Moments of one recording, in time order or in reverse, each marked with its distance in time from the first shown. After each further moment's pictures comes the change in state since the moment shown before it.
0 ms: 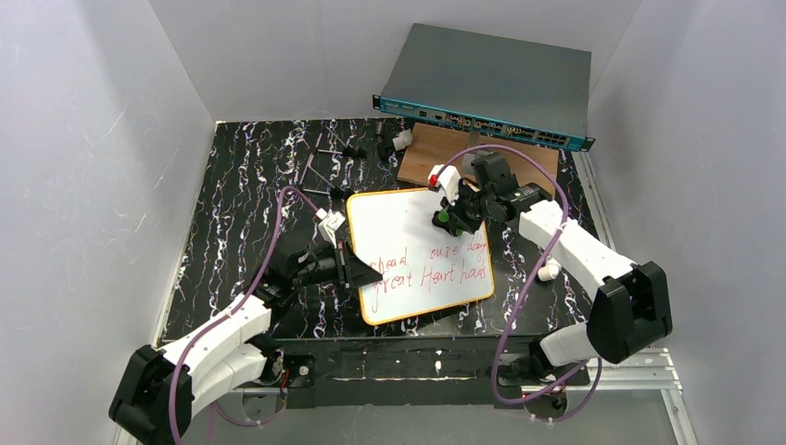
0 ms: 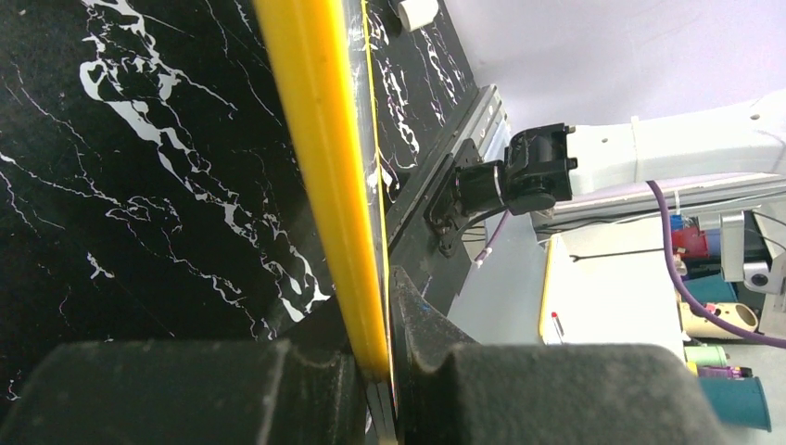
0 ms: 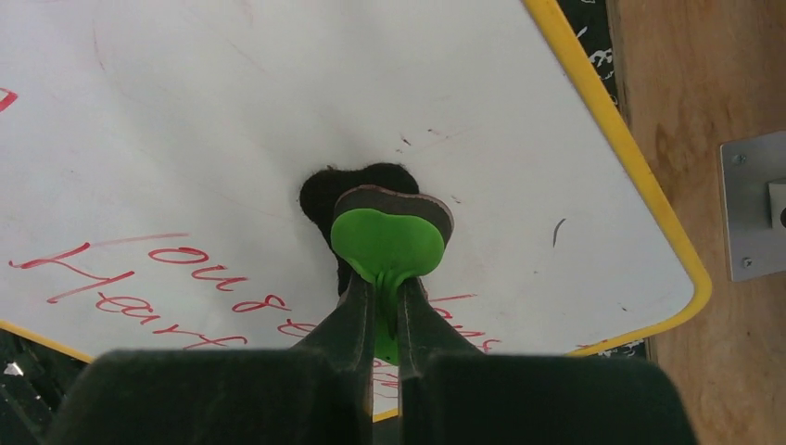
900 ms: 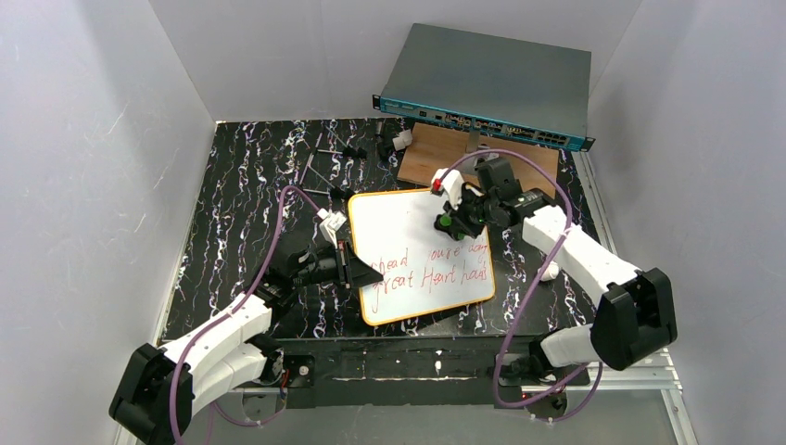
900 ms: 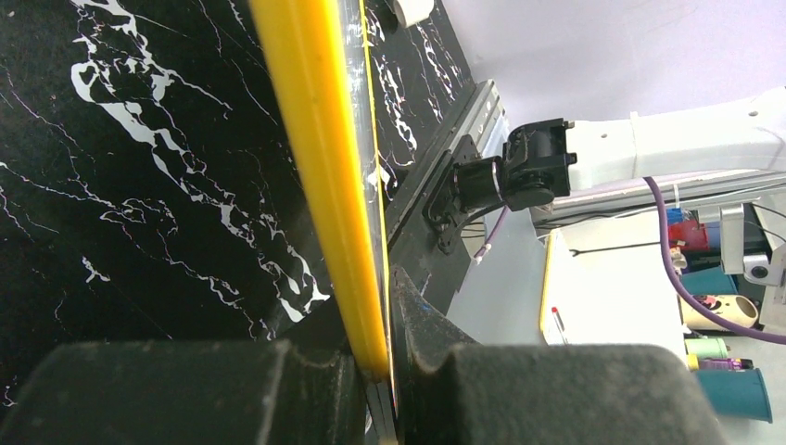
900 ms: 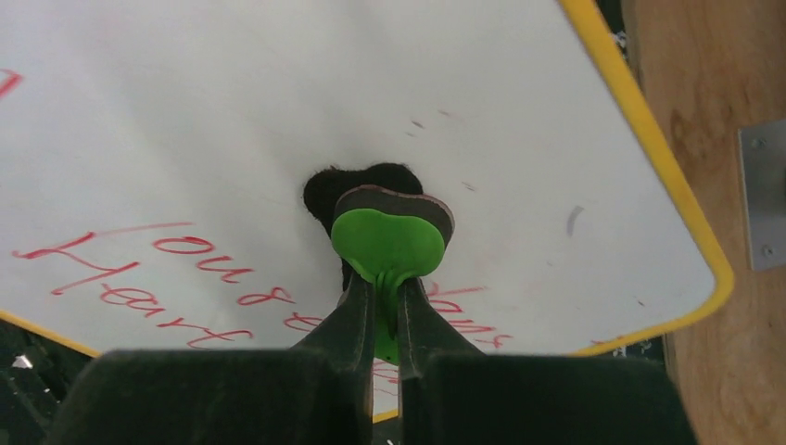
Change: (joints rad) left arm -0.003 0.008 0.000 0.017 0.013 0.014; right arm -0.034 -0.032 -0.035 0.006 -0.014 0.010
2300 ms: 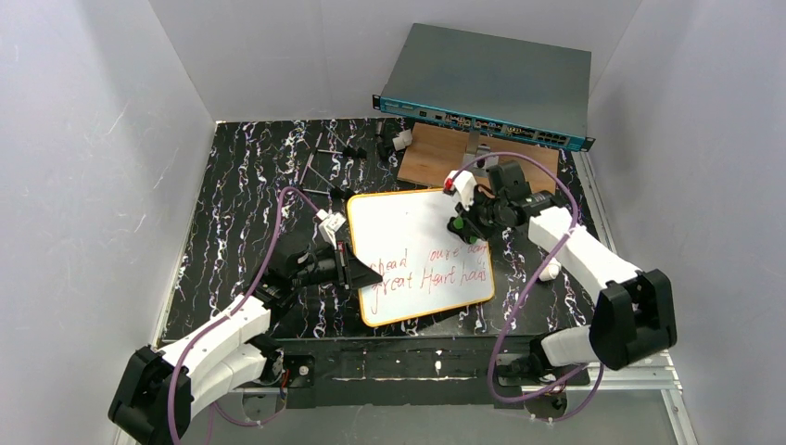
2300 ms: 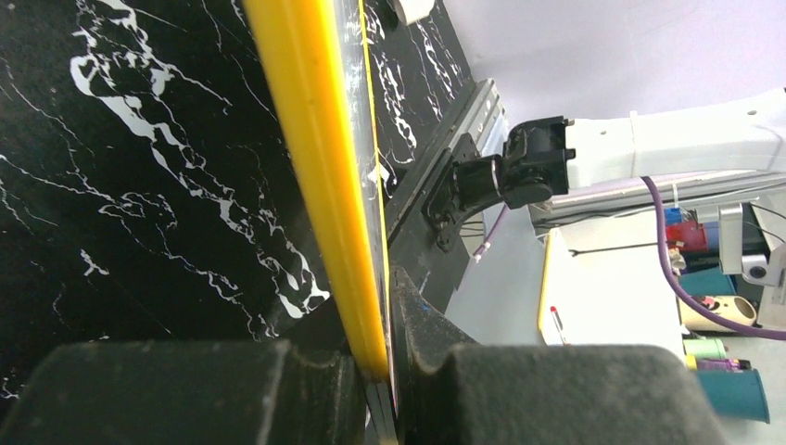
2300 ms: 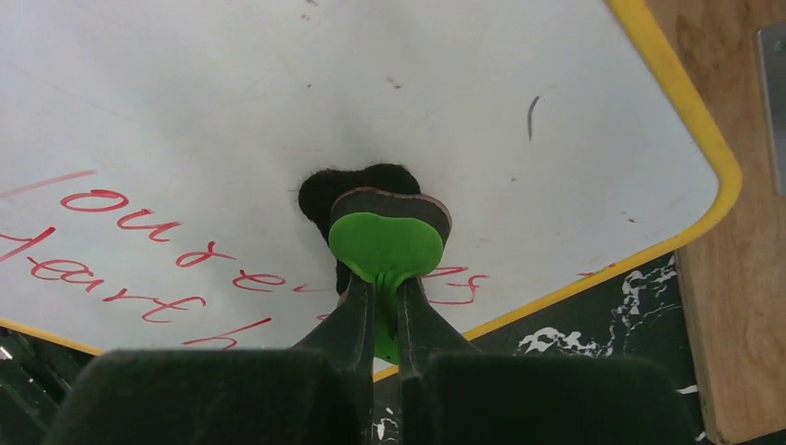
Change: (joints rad) left arm -0.001 -0.018 -0.002 -0.024 0.010 -0.001; right arm -0.057 -0.048 -0.098 0.017 0.019 0.003
